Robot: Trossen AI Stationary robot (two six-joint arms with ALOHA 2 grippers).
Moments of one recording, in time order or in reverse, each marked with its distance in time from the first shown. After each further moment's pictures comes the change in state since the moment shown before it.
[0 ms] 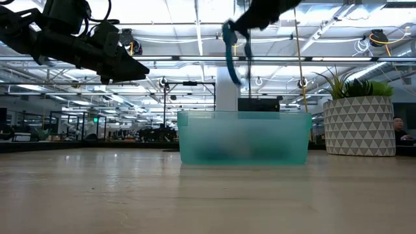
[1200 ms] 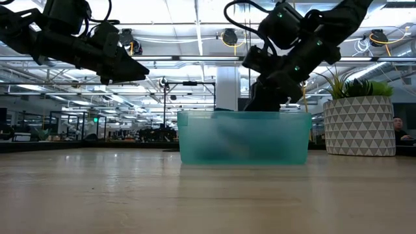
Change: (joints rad) left arm 0.000 0.000 0.000 -0.007 0.000 -0.001; right arm 0.034 0.264 -0.370 0.383 0.000 0.107
